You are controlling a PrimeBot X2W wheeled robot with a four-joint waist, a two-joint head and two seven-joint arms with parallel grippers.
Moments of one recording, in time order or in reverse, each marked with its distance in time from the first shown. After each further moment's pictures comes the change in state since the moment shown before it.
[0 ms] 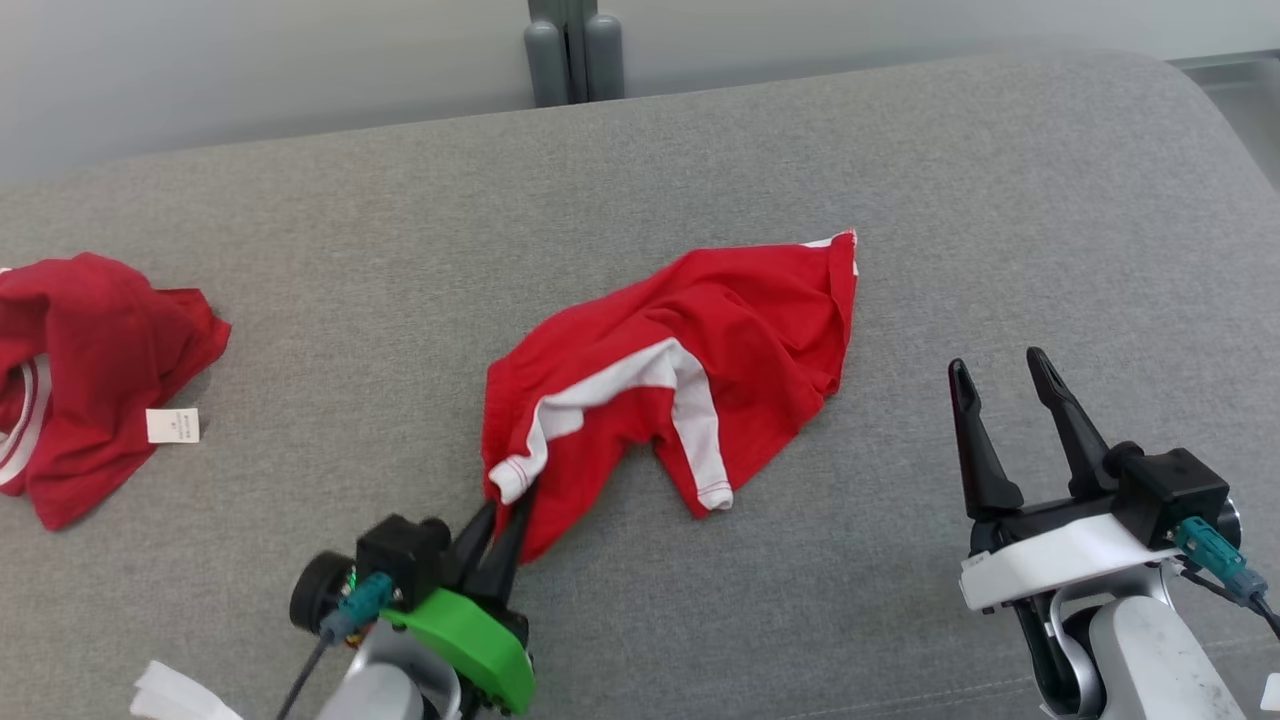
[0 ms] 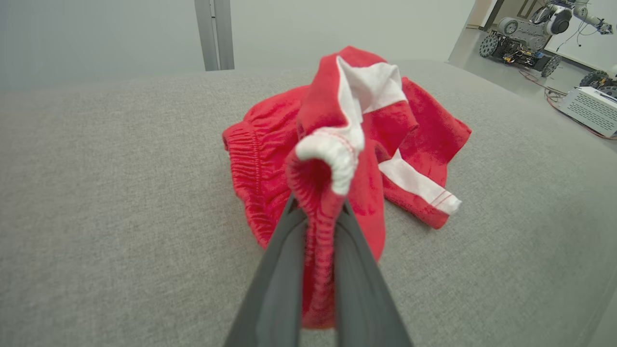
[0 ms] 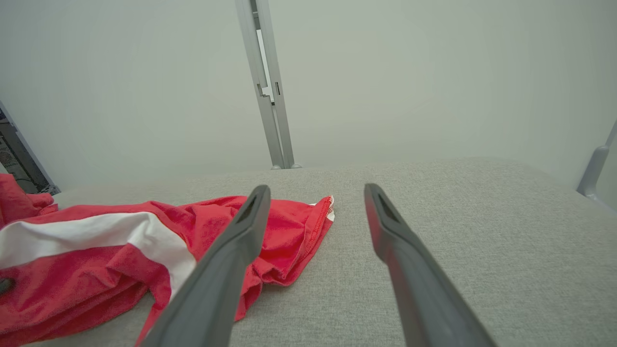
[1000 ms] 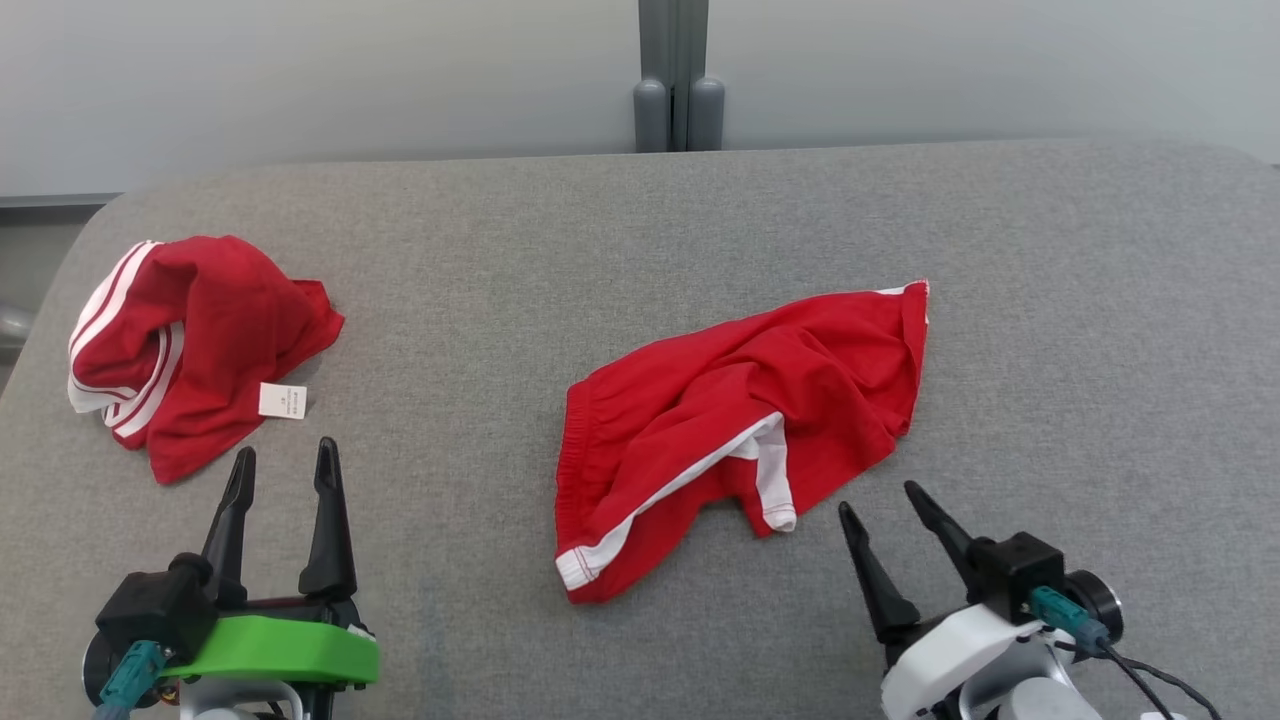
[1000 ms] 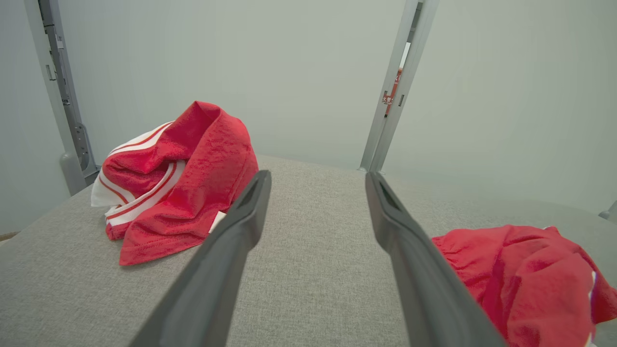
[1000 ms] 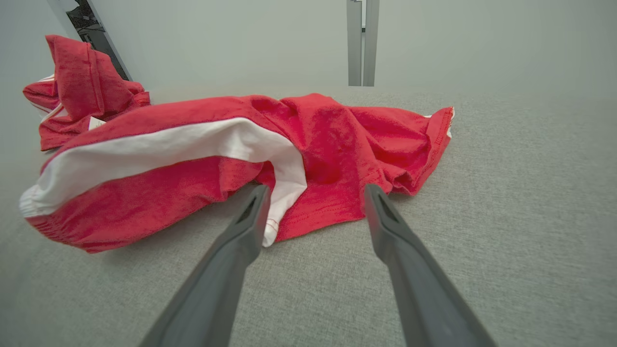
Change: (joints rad) left arm 0.225 -0.116 0.519 -0.279 0.108 -0.002 0.000; right arm 0.033 -0.010 0.182 0.228 -0.019 0.000 0.000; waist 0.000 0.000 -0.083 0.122
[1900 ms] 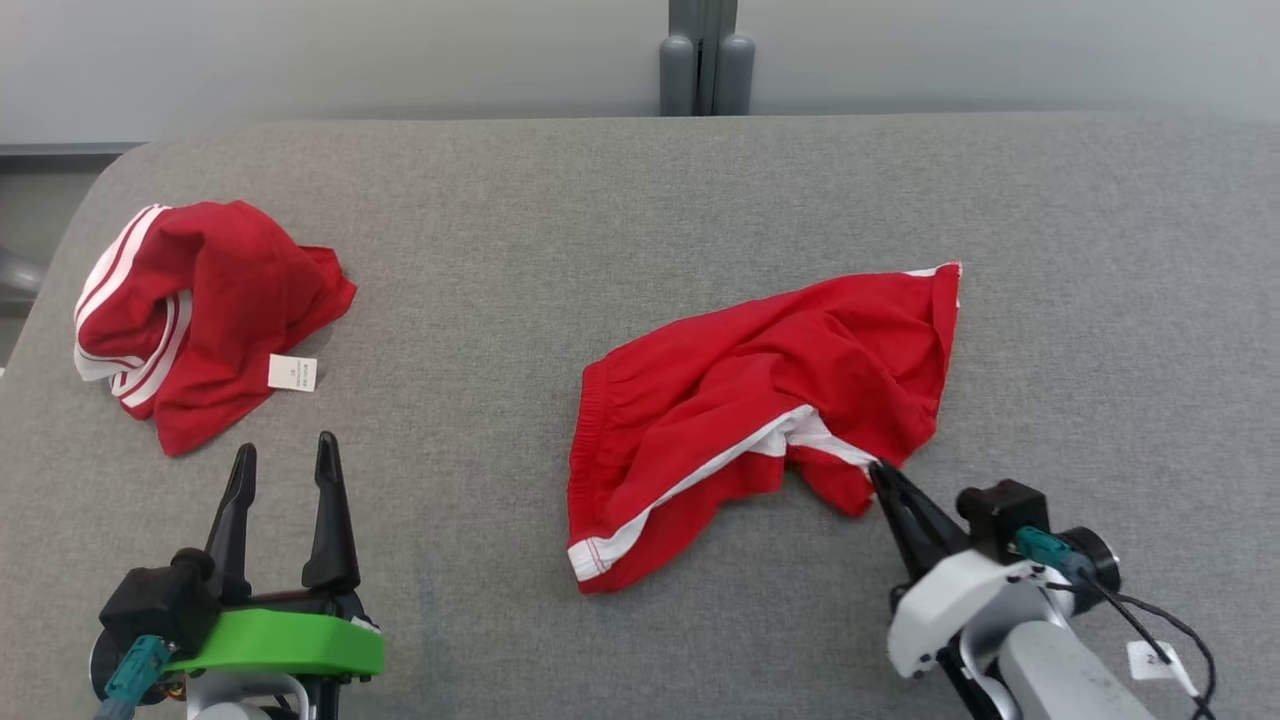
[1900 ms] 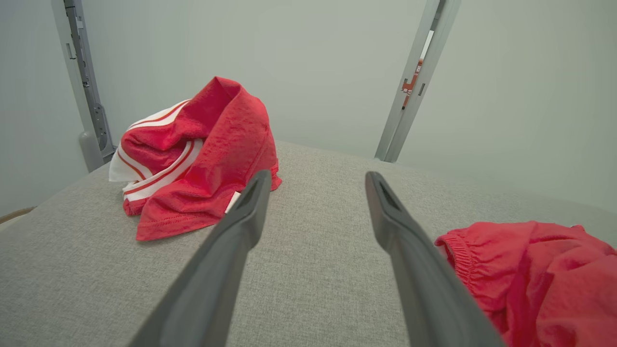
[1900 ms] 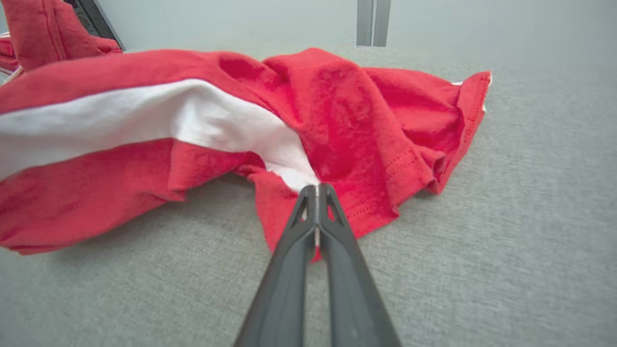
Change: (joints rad) left arm -0.013 -0.029 0.026 0.011 0.011 0.000 0.000; right arm -0.181 0.004 0.044 0.243 0.023 0.000 0.000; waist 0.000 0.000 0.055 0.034
